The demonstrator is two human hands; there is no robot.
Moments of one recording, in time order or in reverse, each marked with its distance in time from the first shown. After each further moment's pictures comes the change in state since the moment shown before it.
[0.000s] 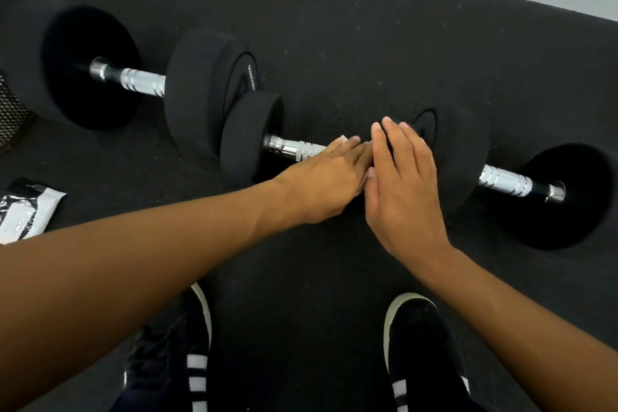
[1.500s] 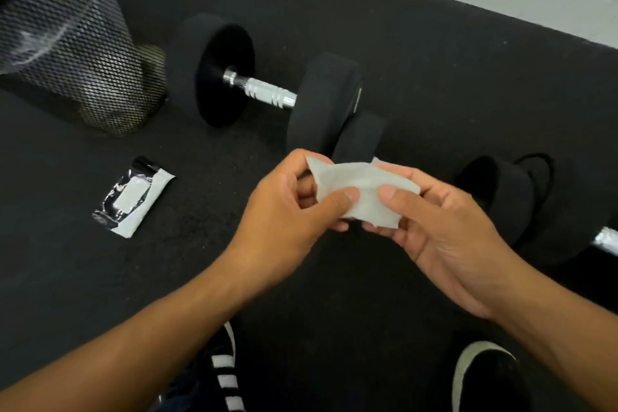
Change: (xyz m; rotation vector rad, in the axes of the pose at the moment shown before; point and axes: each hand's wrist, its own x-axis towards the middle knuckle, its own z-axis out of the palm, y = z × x) left_hand -0.181 -0.018 -0.036 -1.550 0.706 -0.570; right_hand 0.034 -0.110 -0.077 1.719 -0.685 0.603
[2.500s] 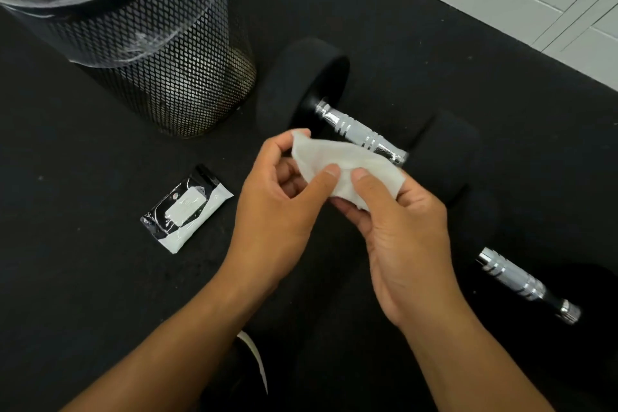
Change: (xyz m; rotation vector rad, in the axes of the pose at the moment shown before) left_hand 0.042 0.004 -0.107 -0.150 0.477 0.090; right_hand 0.107 0.009 0.155 -0.028 0.149 -0.140
